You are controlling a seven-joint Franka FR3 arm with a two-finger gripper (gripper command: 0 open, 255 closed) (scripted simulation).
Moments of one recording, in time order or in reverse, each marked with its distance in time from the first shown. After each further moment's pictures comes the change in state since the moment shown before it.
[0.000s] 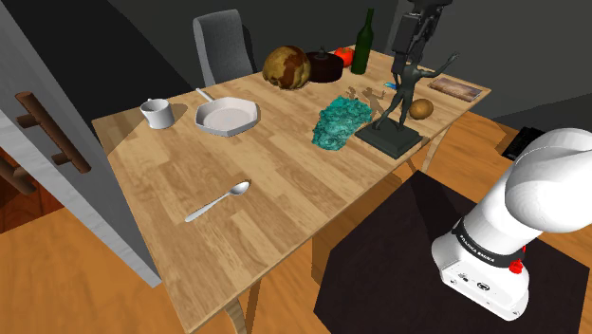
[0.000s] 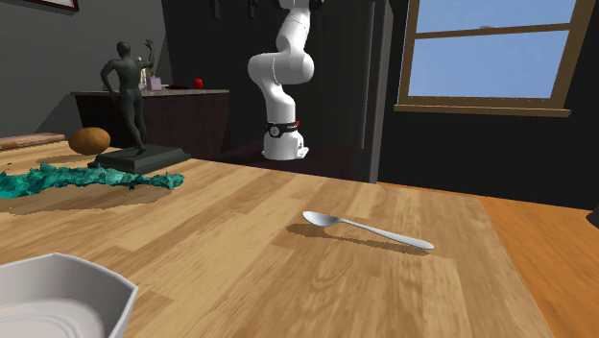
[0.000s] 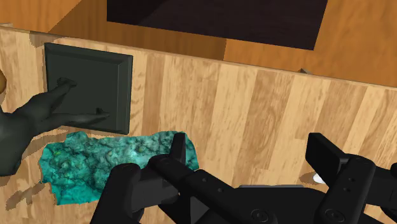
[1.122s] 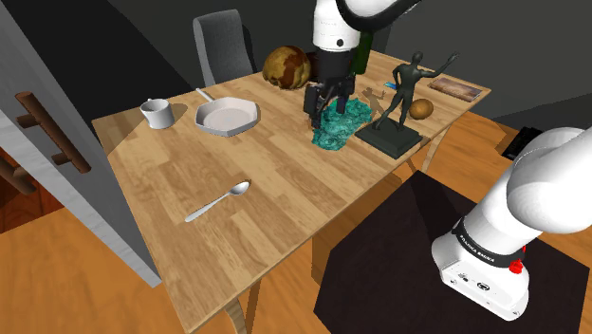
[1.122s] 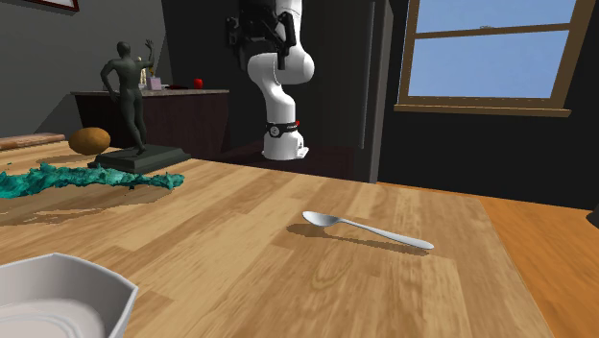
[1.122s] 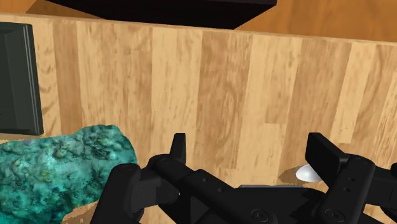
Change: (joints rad) arm 0.034 0.406 0.211 0.008 0.097 0.342 0.274
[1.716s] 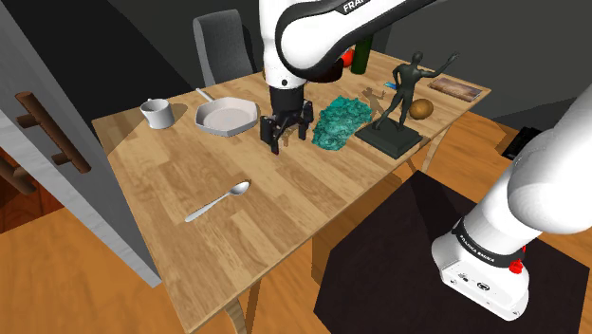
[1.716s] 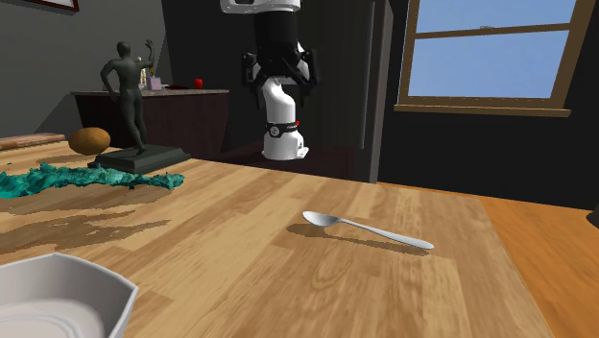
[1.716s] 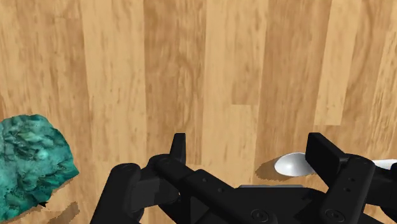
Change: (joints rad) arm 0.020 0.350 0.093 0.158 -0.054 0.155 0.187
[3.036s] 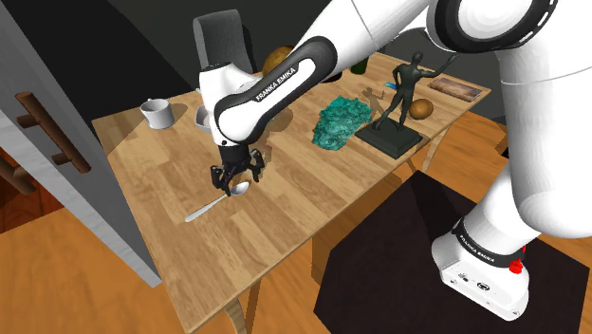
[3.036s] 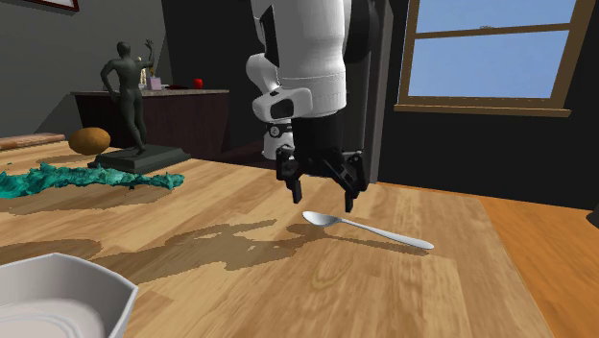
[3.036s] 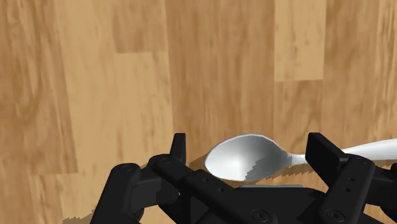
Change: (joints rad) arm 0.152 0.610 -0.021 0.420 -0.165 0.123 0.255
